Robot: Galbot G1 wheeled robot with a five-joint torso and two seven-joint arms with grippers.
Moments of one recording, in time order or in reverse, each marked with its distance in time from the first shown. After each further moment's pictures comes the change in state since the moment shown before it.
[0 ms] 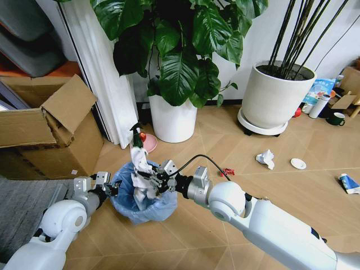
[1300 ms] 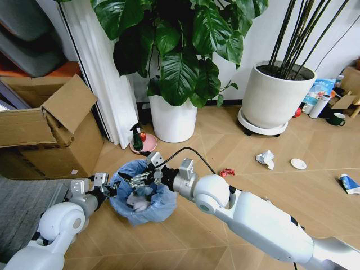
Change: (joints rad) left arm 0.044 -0.016 -0.040 -0.021 0.003 -0.005 0.003; right arm 0.098 0.095 -0.039 -0.047 0.070 0.010 0.057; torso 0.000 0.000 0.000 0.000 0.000
